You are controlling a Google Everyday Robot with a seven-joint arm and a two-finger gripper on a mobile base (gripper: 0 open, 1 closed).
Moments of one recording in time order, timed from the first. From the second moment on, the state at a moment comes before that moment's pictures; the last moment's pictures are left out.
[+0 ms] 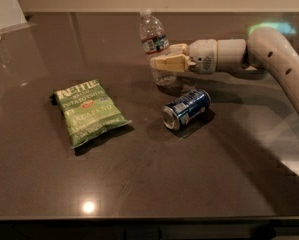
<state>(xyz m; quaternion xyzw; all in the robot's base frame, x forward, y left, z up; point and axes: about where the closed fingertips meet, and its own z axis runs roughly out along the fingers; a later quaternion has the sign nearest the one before) 0.646 -0.046 0.901 -0.43 0.62 0.46 0.48</state>
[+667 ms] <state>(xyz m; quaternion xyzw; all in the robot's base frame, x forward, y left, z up) 0.647 -0.038 0.900 -0.43 0.59 0.47 0.50</state>
